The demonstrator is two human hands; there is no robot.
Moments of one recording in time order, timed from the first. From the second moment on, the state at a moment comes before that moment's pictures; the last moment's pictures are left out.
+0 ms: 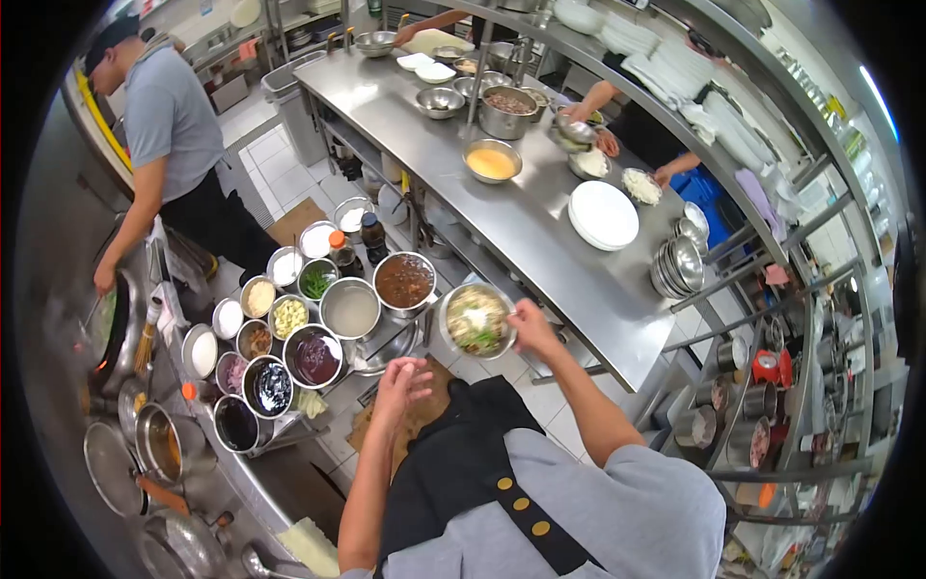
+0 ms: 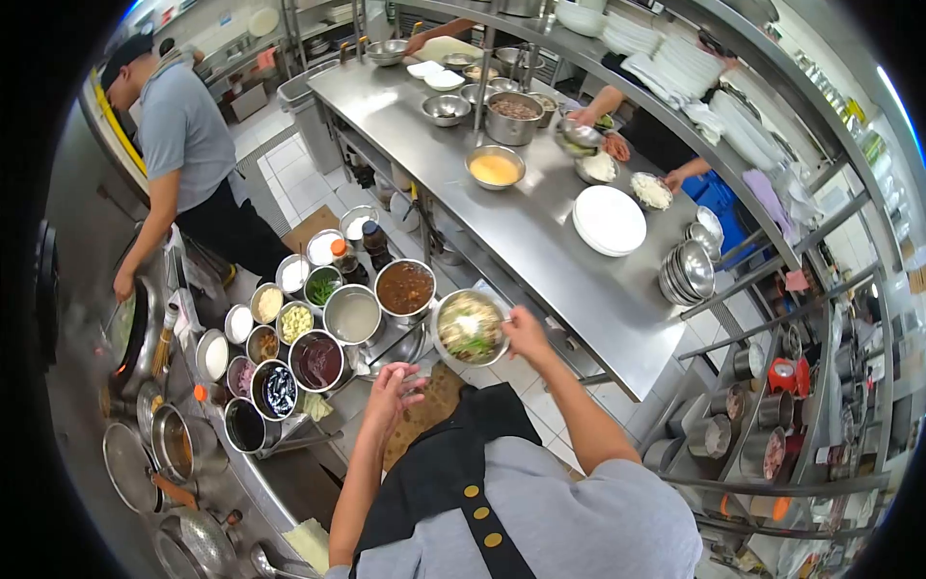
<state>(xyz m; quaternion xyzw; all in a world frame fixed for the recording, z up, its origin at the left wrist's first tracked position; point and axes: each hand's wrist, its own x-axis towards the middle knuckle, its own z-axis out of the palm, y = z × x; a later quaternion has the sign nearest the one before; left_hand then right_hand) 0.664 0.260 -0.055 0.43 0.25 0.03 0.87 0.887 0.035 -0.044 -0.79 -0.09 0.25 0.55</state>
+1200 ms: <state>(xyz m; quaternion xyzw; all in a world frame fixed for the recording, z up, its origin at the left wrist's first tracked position) 0.357 -0.125 -0.248 0.41 0.82 0.18 0.36 0.884 0.109 -0.216 -0.54 -0.75 0.31 0.24</state>
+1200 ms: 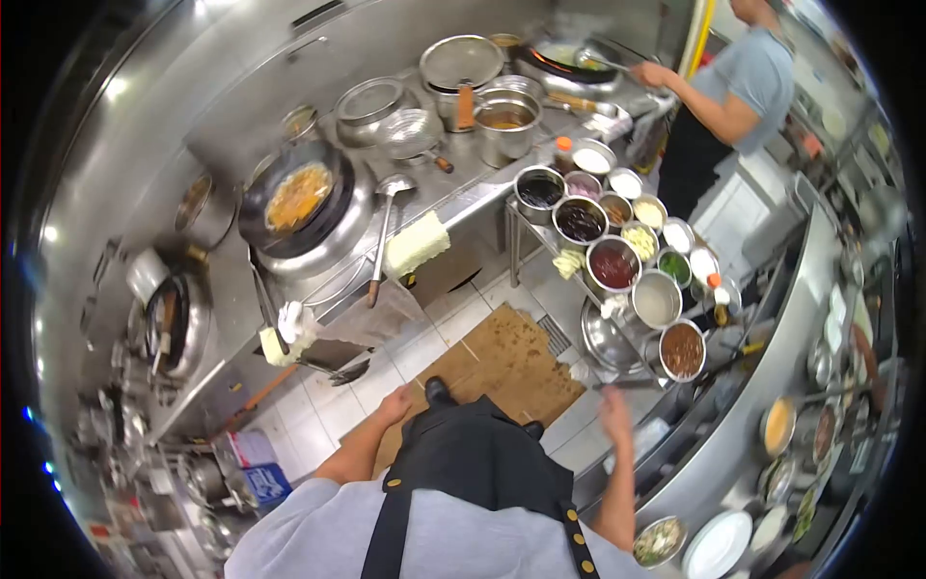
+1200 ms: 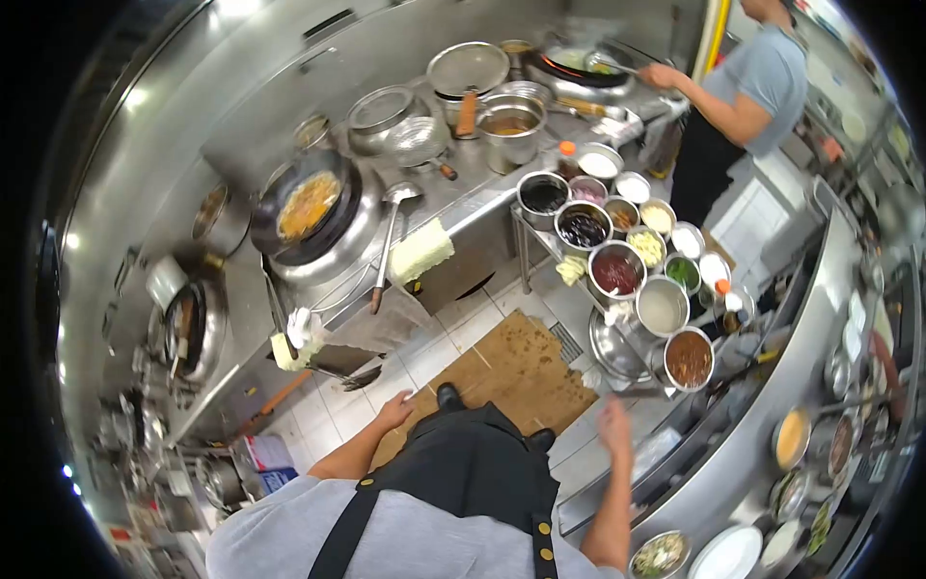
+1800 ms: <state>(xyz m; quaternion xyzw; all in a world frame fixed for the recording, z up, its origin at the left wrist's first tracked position) 0.200 -0.231 -0.359 -0.08 0.76 0.48 0.43 0.778 0.037 -0.323 -0.69 -0.38 0.61 0.05</state>
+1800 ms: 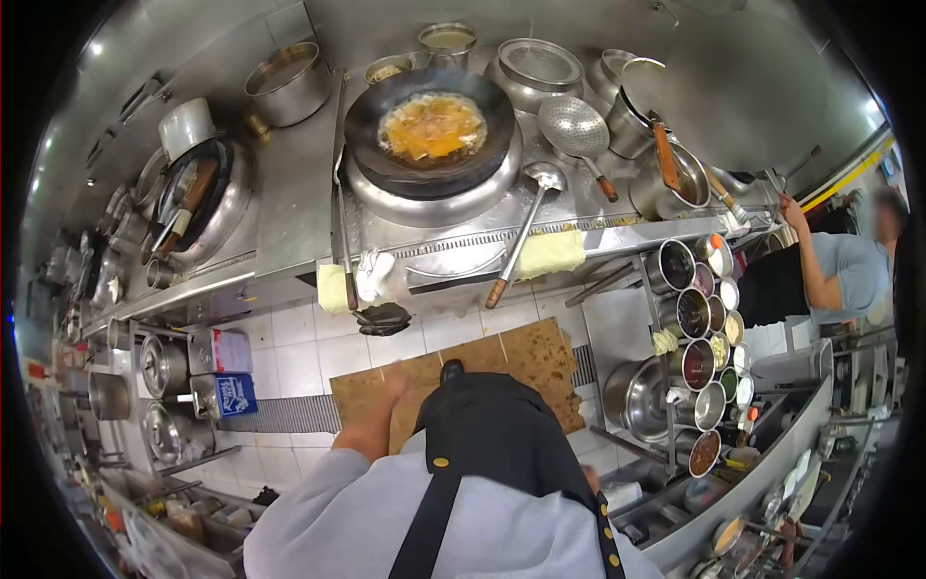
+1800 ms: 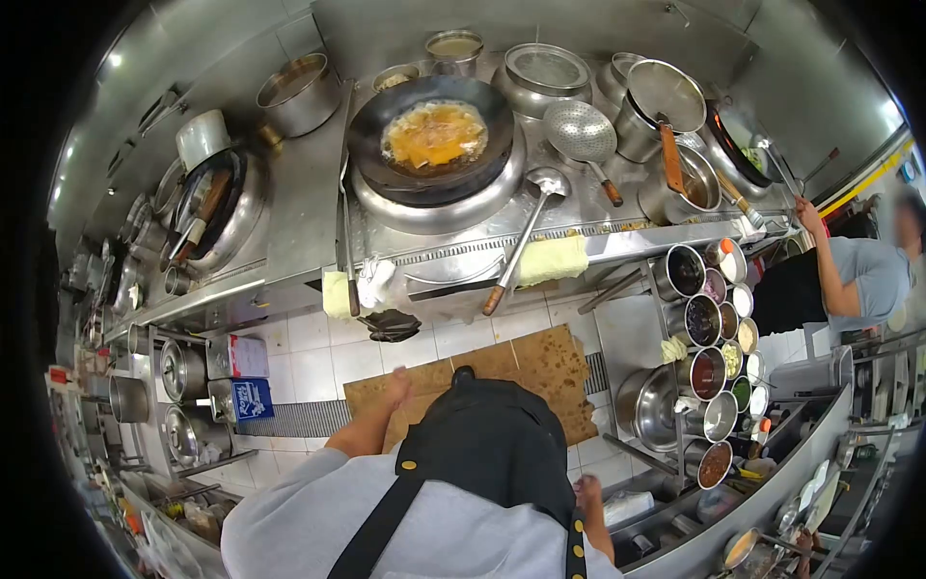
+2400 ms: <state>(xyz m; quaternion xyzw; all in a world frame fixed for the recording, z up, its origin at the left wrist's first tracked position) 0.103 -0.111 -0.306 -0.08 0.70 0.55 0.44 0.387 0.128 -0.217 -0.30 -0.85 0.40 -0.15</state>
